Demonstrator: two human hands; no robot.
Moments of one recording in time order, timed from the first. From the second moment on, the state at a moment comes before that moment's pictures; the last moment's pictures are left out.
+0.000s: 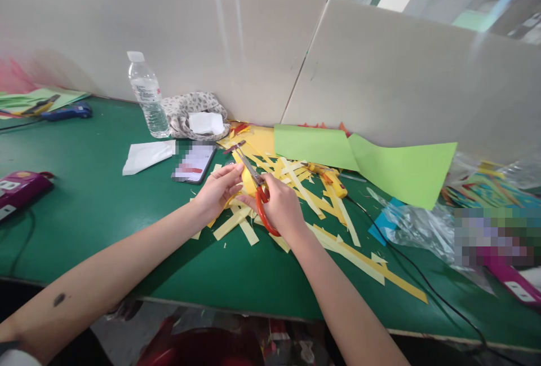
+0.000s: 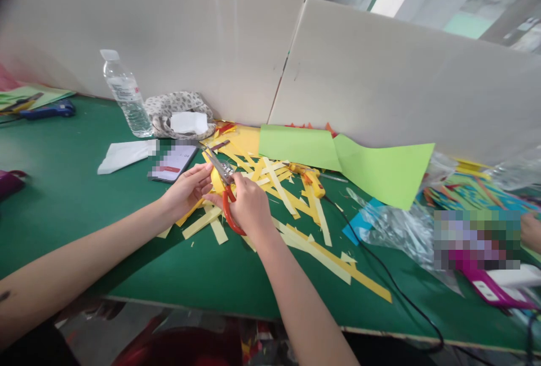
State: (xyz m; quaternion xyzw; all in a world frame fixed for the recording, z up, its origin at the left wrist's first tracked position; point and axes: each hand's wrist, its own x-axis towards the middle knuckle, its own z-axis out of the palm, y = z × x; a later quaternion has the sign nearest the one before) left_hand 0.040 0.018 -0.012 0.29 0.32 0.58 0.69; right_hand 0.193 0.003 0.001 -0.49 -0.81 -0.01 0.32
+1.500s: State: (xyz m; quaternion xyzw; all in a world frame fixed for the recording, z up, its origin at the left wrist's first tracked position) left_hand 0.045 0.012 -0.007 0.34 0.39 0.58 0.63; right_hand 0.195 0.004 0.010 -0.49 -0.67 0.32 0.45
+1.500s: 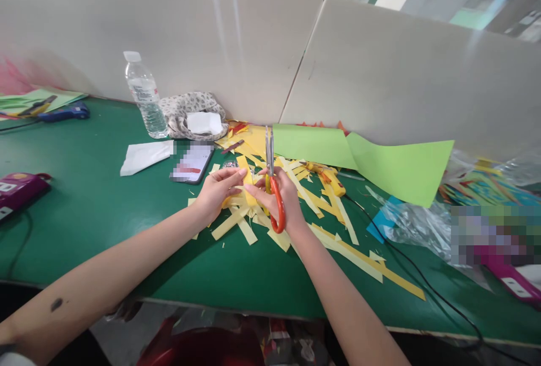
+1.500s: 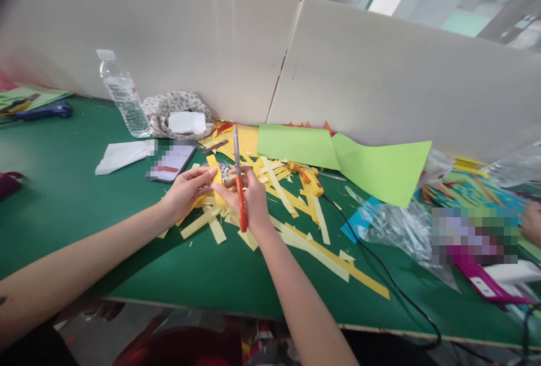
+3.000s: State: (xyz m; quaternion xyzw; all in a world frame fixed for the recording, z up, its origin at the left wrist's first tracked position) left_hand 0.039 0.019 -0.007 0.28 0.31 0.62 0.67; right_hand 0.191 -0.001 0.003 -0.49 -0.81 -0.02 0.32
